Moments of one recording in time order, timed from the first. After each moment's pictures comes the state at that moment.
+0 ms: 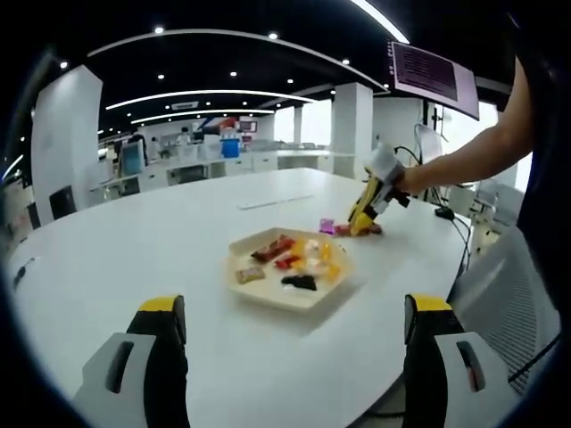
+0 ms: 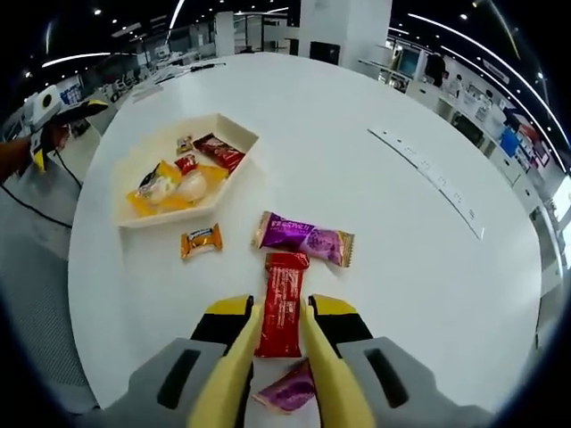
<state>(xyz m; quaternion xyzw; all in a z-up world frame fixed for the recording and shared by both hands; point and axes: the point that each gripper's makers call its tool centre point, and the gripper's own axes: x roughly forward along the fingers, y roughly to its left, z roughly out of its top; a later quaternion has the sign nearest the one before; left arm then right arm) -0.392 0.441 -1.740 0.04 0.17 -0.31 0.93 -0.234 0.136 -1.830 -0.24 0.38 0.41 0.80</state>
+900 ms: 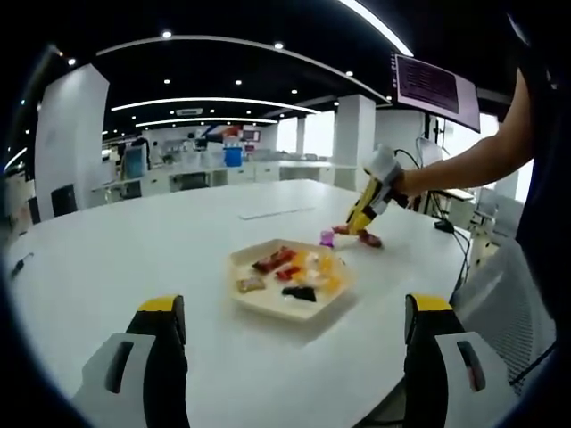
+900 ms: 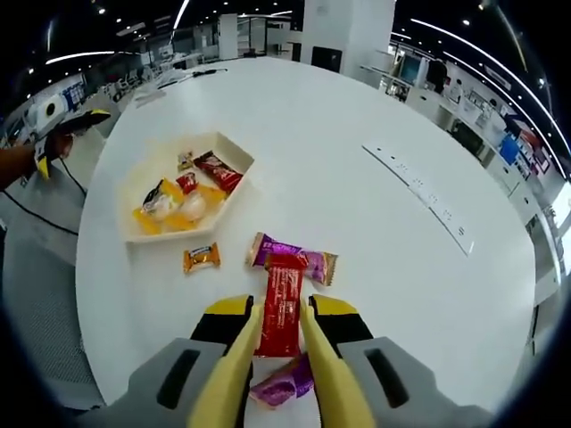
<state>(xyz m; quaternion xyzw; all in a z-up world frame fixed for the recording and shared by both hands) -0.390 0.442 -1.729 0.02 0.15 -0.31 0.94 -0.223 0.138 -1.802 -0.24 0.37 0.41 0.80</state>
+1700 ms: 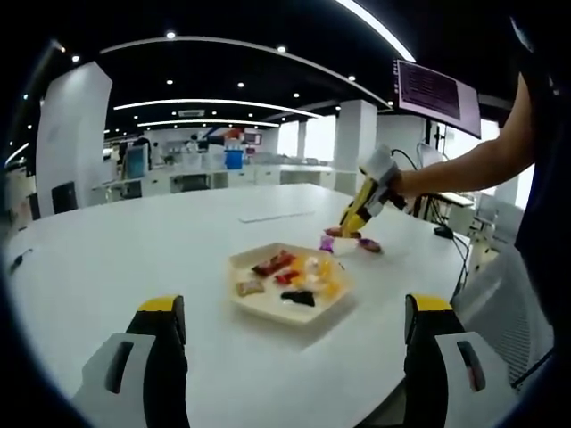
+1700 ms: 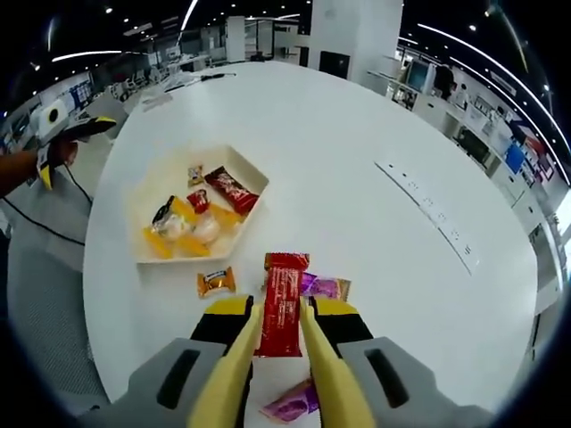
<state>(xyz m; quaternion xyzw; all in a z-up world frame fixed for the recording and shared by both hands) -0.389 0.442 -1.726 0.01 0.14 -0.31 0.94 -0.223 0.172 -1.788 -0.24 0.36 0.43 0.79</state>
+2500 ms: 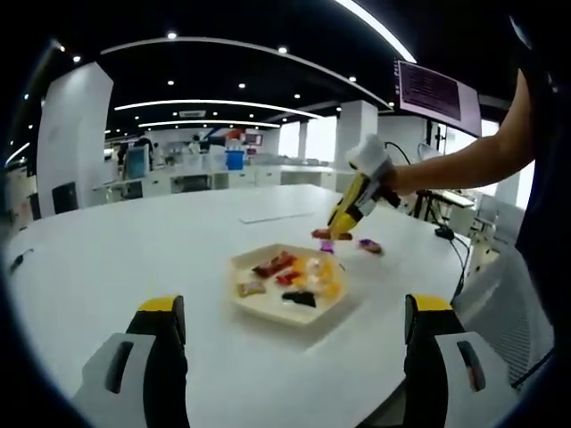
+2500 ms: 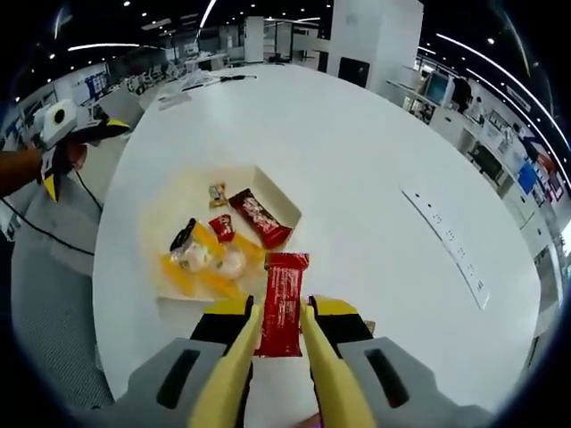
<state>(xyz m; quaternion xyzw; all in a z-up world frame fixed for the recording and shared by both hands) -0.389 0.442 -1.725 0.01 0.14 -0.31 0.94 -0.230 0.225 -1.777 -0.25 0.35 0.47 0.77</state>
